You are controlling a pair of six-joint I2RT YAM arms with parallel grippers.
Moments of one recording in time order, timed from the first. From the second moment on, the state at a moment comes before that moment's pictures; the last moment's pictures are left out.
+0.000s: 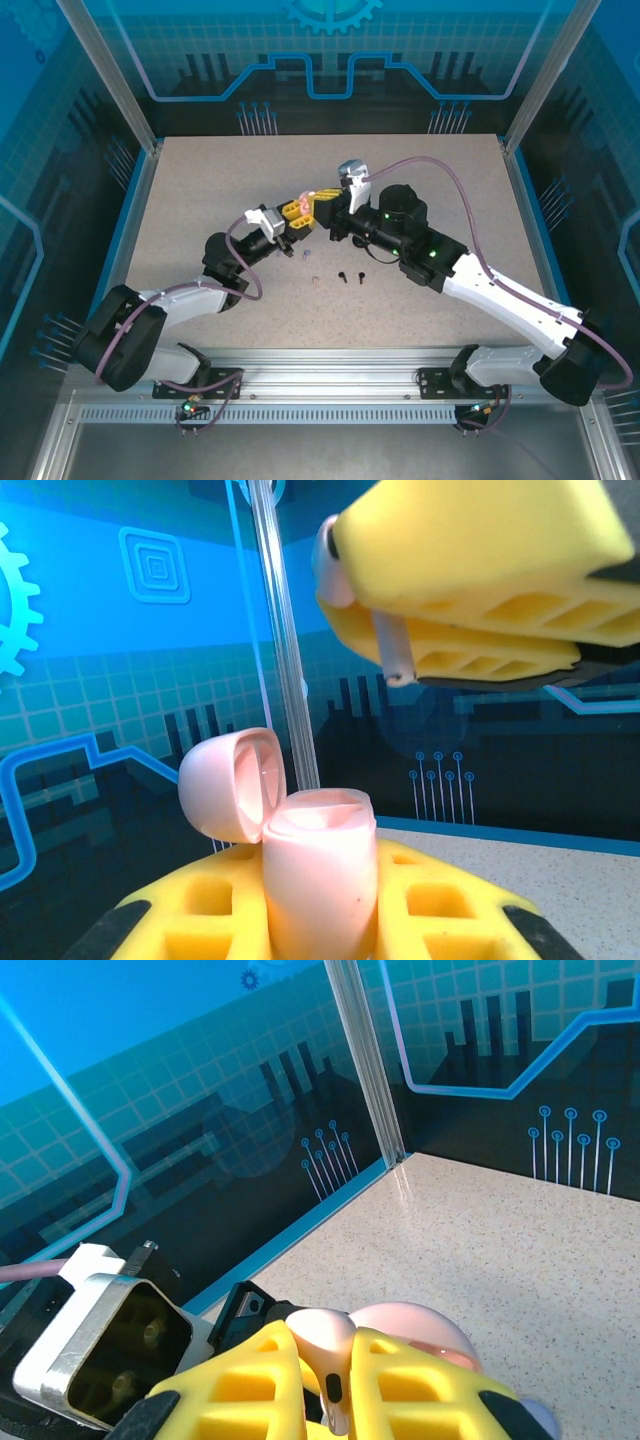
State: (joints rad) left arm -0.48 1.36 0.48 1.25 0.48 -0.01; right arm 0.83 1.22 1.11 0.00 -0.07 0.32
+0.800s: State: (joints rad) left arm -0.49 1.36 0.48 1.26 0.48 0.00; right arm 0.83 1.24 1.09 0.01 -0.07 0.32
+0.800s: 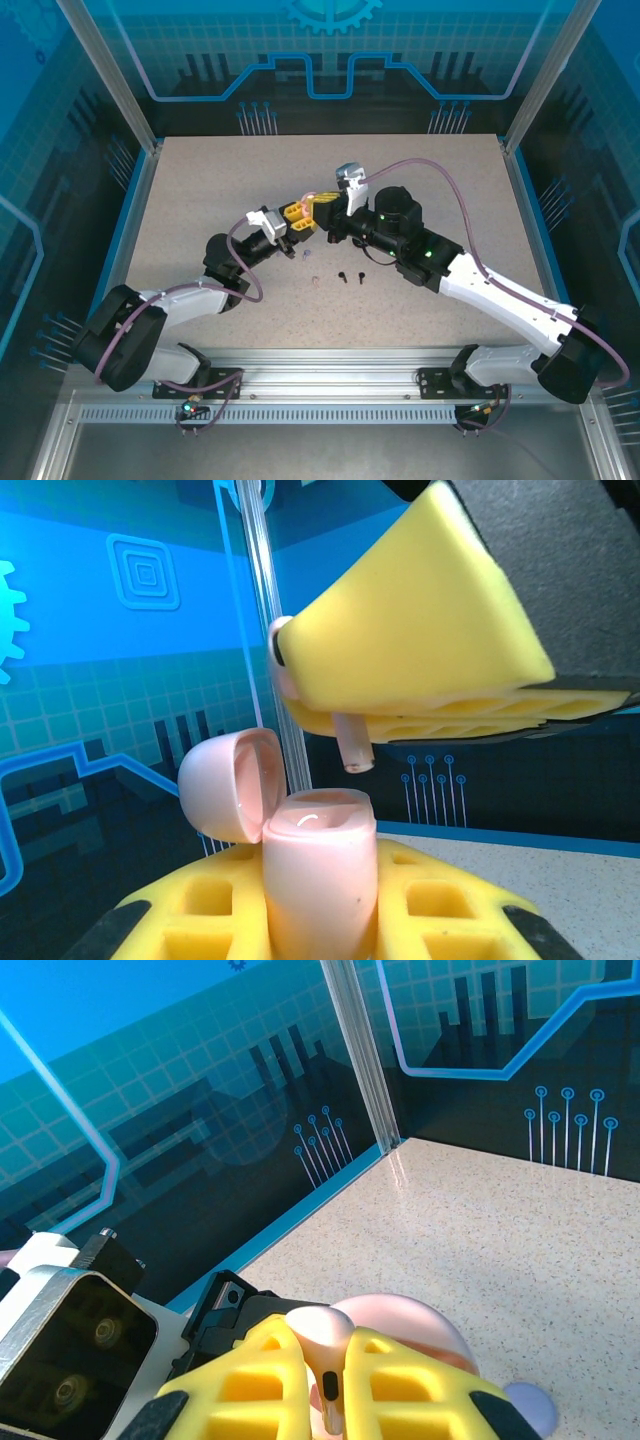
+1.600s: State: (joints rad) left arm -0.49 1.36 0.48 1.23 0.48 0.00; right arm 0.83 1.29 1.11 -0.05 -0.06 0.28
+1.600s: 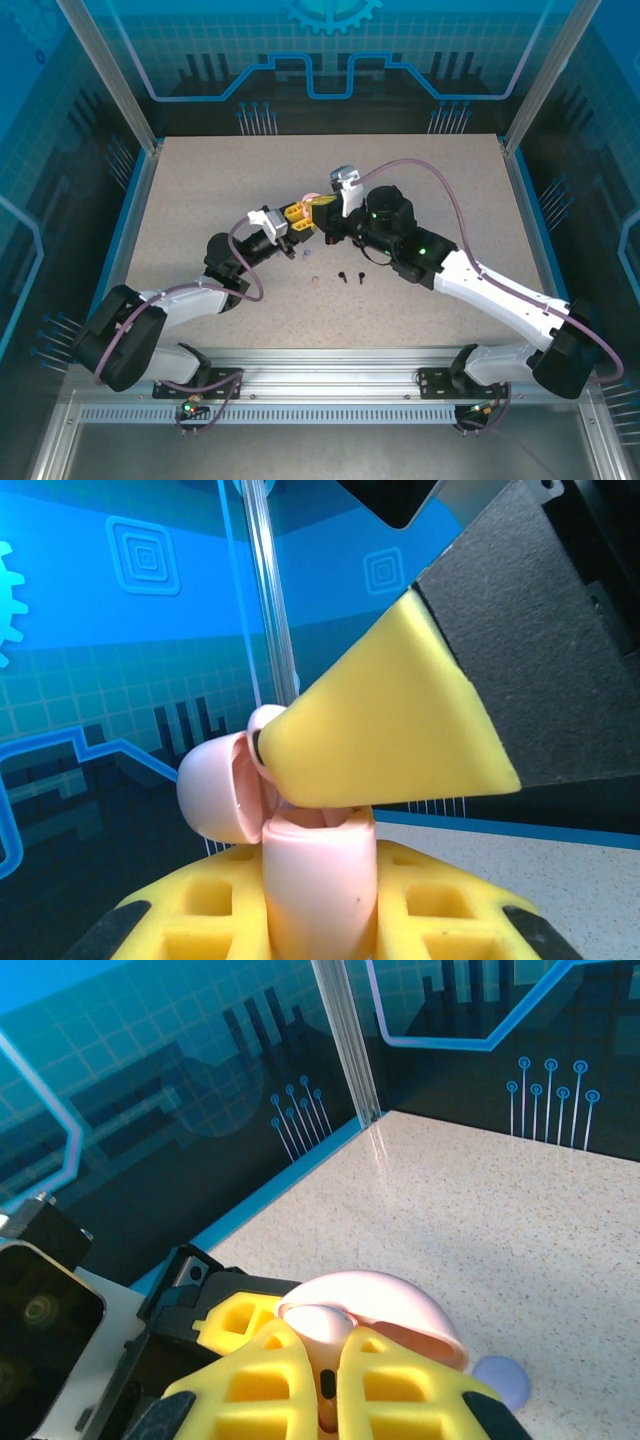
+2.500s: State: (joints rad) left arm -0.49 1.34 0.46 1.26 0.41 -0.01; right arm 0.69 1.09 1.23 -0.28 -0.08 0.39
